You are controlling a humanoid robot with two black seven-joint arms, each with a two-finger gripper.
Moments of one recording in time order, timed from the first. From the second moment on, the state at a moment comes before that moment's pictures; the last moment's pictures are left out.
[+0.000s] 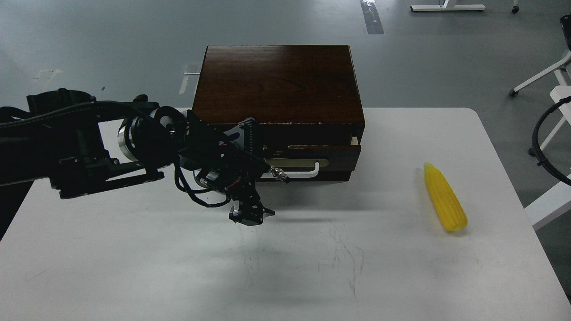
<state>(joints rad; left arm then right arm) -1.36 0.48 0.06 -1.48 2.18 -0.49 -0.48 0.84 -0.66 0.89 0.60 0.34 0.49 0.32</state>
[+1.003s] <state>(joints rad) -1.36 0.51 0.06 -1.55 2.18 -0.49 -0.49 0.85 -0.66 0.89 0.60 0.34 0.49 0.32</state>
